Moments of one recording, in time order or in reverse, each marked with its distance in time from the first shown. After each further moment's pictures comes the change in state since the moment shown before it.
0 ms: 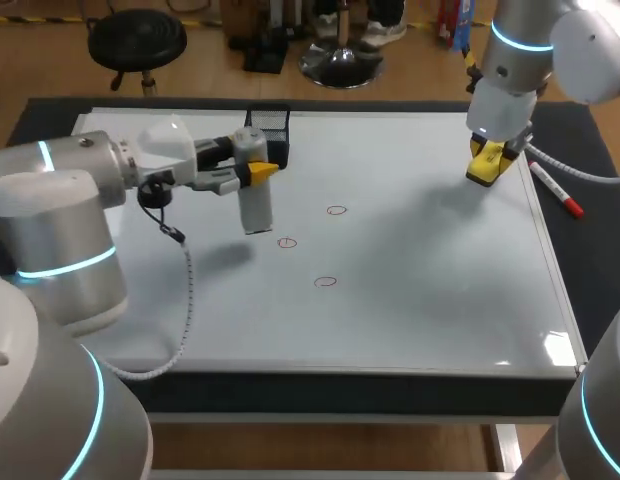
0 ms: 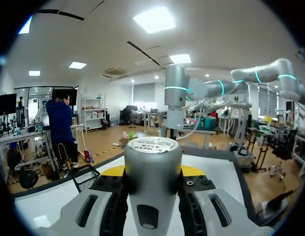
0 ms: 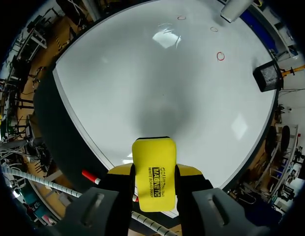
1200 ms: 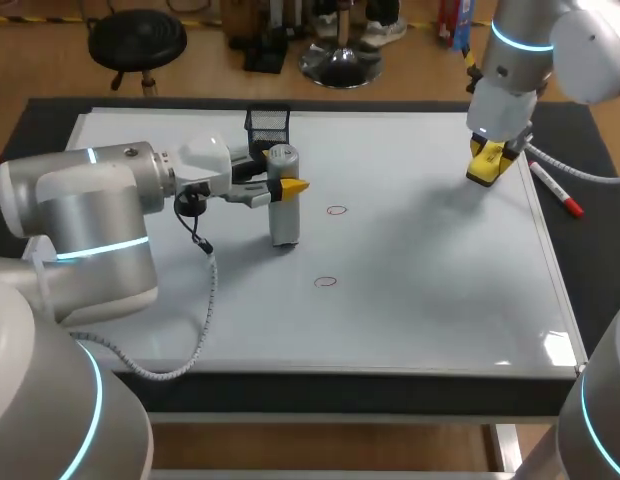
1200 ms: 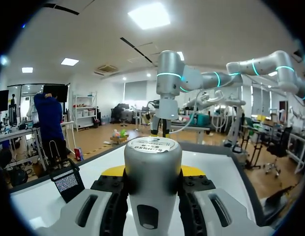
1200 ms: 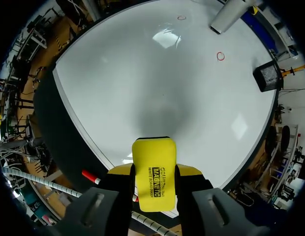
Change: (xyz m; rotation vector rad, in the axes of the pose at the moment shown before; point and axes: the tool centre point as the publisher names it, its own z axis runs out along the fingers) left arm 0.012 0.036 0.047 -0.015 0.078 -0.004; right arm 0.000 0.000 0.000 0.000 0.000 0.000
